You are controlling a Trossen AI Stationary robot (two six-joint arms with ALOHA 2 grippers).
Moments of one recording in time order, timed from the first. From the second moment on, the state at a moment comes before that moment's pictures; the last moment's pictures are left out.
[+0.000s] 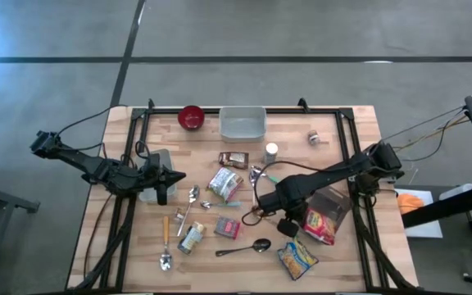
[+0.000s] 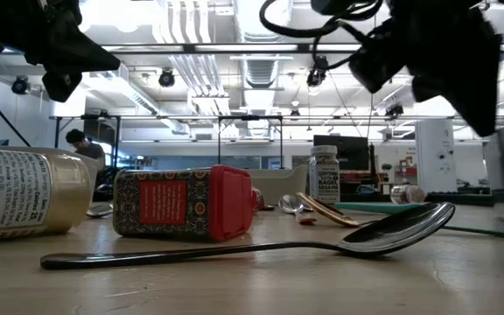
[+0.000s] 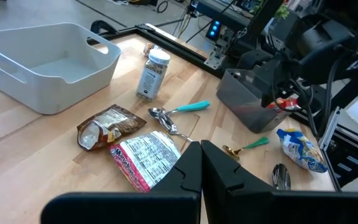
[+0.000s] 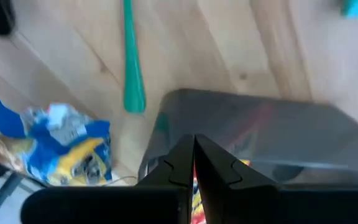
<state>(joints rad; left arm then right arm) -0.40 0.53 0.35 -0.17 -0.61 -0.60 0.28 1.82 1.38 -1.30 -0.25 0.80</state>
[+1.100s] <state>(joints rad) -0.40 0.53 0.35 -0.19 -0.61 -0.63 0.30 1.76 1.40 -1.25 0.00 0.76</state>
